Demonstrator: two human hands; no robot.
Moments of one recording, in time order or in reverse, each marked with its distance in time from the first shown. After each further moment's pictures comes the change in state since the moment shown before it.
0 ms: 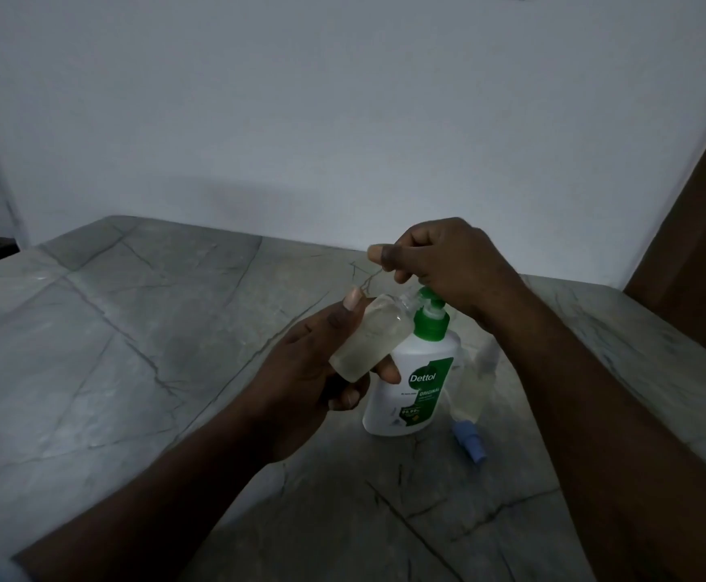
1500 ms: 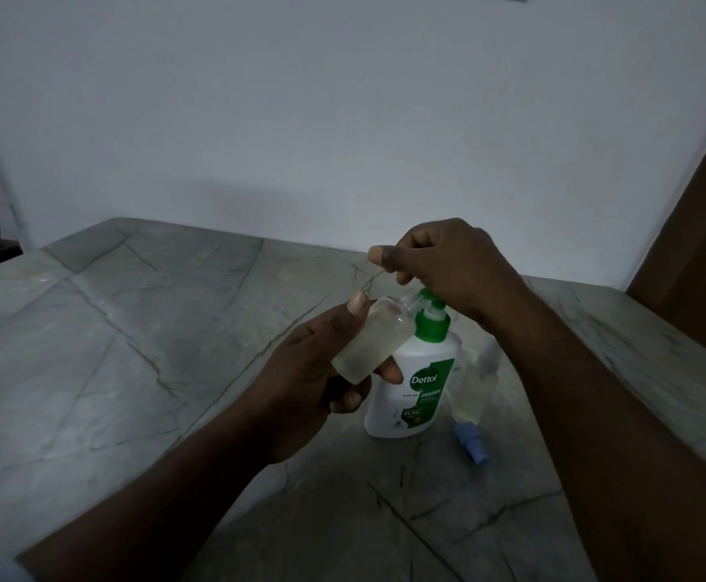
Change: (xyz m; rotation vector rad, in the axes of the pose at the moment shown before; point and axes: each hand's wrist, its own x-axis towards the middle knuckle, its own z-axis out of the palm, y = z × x) left_hand 0.001 -0.001 -0.003 0.002 -0.007 -0.012; right_hand -0.001 -0.004 0.000 -0.036 0.011 0.006
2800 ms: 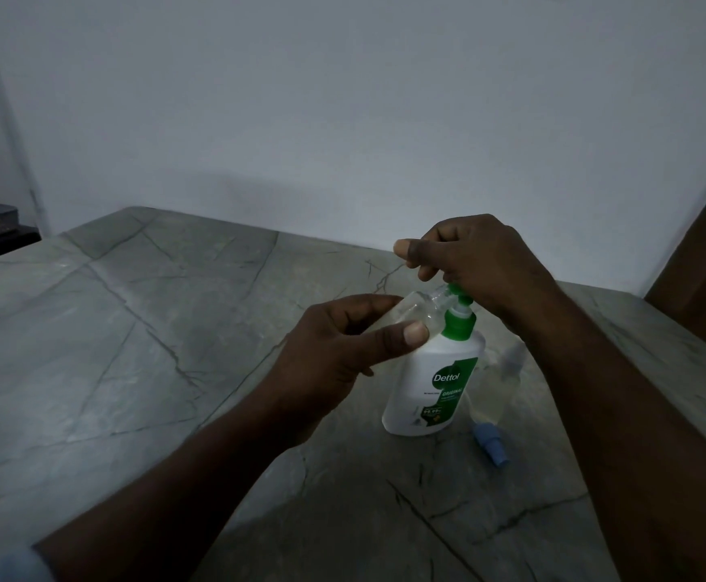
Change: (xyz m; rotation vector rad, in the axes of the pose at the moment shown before) left_hand 0.005 0.003 -0.003 0.349 0.193 0.069; right_hand 0.001 0.001 0.002 0.047 -0.001 -0.002
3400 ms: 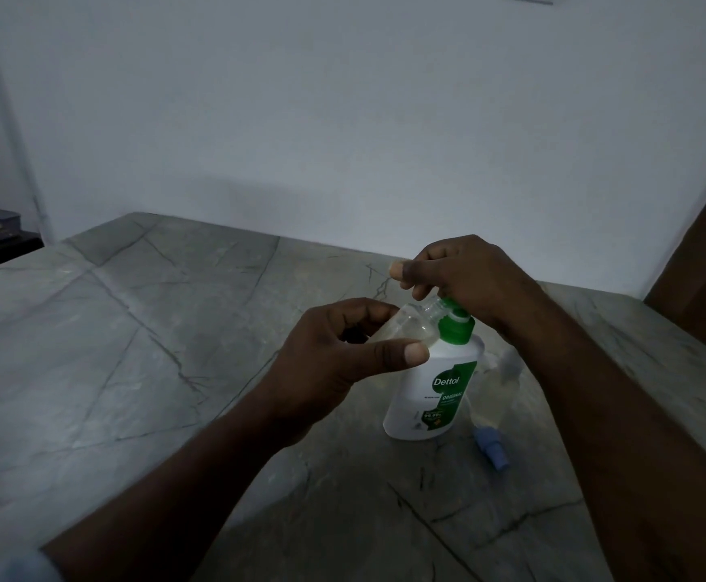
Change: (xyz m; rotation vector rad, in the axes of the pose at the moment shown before) left_hand 0.001 0.000 -0.006 0.030 -0.024 0.062; right_hand 0.000 0.001 0.004 -0.025 -0.115 0.074
